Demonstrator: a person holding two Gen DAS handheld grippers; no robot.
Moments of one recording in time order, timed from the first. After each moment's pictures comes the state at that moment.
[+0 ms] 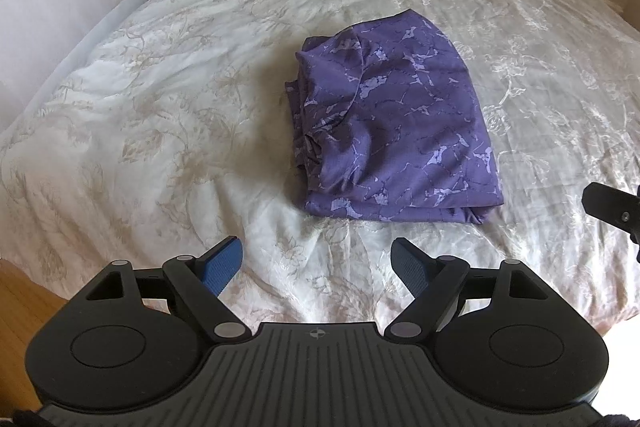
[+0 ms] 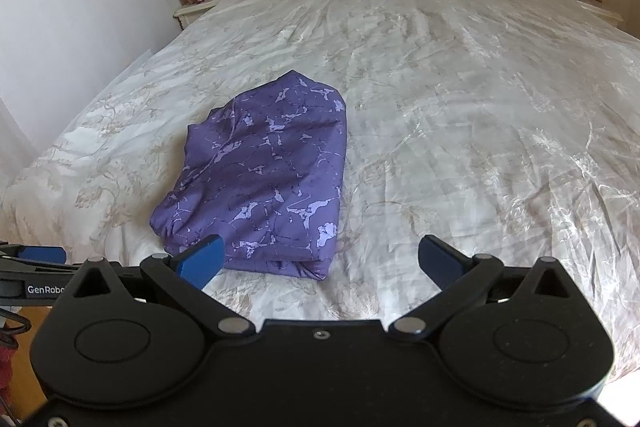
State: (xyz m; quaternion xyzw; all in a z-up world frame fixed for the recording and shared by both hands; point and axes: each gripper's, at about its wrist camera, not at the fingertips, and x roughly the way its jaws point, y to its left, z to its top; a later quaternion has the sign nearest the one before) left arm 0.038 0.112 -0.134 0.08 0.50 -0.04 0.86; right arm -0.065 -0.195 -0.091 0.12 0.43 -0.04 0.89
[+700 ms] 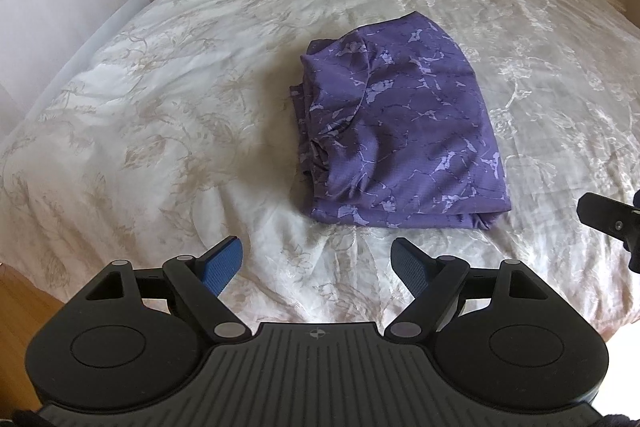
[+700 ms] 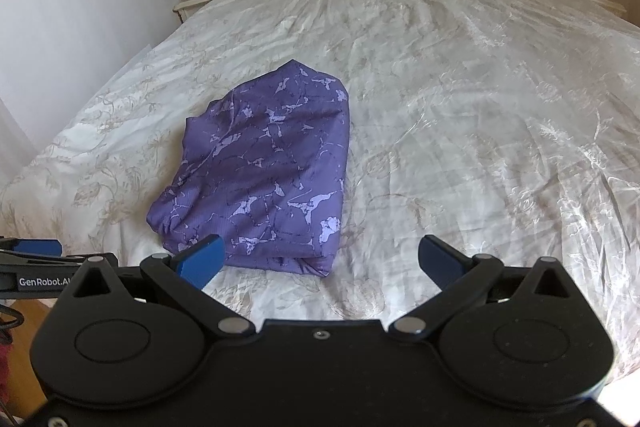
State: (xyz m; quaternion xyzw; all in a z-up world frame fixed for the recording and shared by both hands) left arm 0.048 0.119 -0.136 0.09 0.50 -0.04 0.86; right arm -0.058 -0.195 -0.101 0.13 0.44 -0.03 0.89
